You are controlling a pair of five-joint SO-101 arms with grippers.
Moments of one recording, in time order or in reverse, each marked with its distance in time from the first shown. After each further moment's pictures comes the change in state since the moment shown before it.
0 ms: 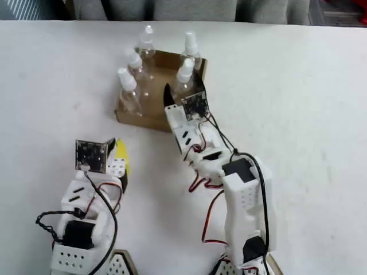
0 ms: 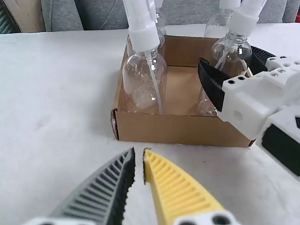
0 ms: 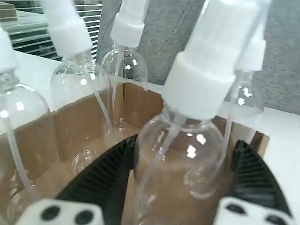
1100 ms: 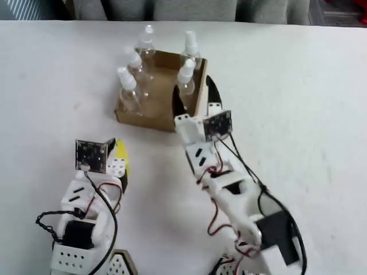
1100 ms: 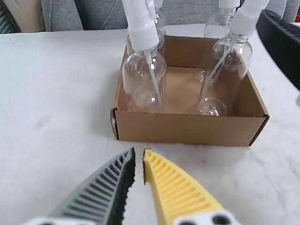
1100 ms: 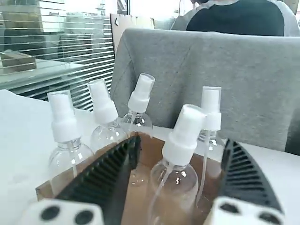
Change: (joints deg) left arm 0.0 0.0 0.0 0.0 0.0; right arm -0.5 -40.9 32.1 0.1 -3.0
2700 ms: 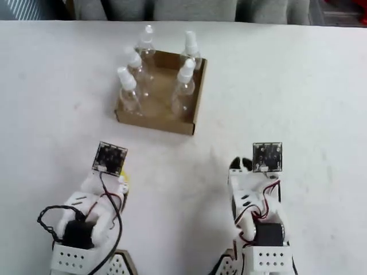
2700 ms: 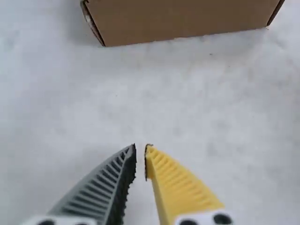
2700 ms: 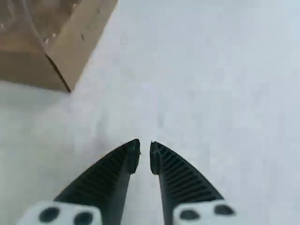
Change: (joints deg) left arm -0.2 0.0 0.0 22.4 -9.8; right arm 21.8 -91.0 25.6 109.4 -0.1
